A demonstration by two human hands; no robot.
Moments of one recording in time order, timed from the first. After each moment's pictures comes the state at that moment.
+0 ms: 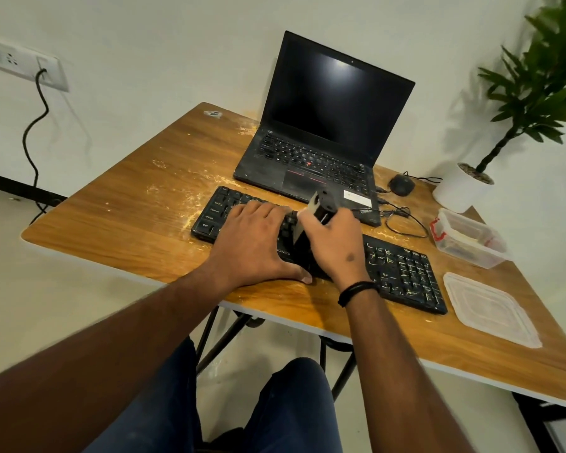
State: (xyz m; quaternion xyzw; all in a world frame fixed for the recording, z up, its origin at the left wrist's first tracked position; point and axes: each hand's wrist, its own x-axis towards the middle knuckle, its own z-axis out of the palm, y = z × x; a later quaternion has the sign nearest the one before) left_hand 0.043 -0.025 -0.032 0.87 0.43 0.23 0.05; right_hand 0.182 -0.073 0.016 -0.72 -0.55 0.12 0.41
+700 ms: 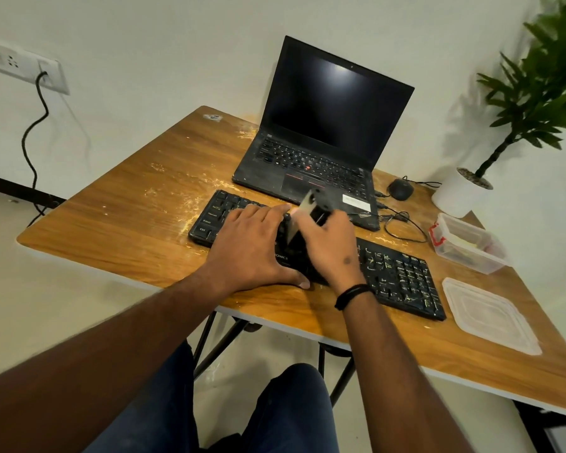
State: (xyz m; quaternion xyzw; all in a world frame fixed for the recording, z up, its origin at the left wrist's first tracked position) left_hand 0.042 -0.024 -0.034 0.87 0.43 0.25 0.07; right_hand 0.181 -0.067 0.013 -0.71 -0.54 0.16 0.43
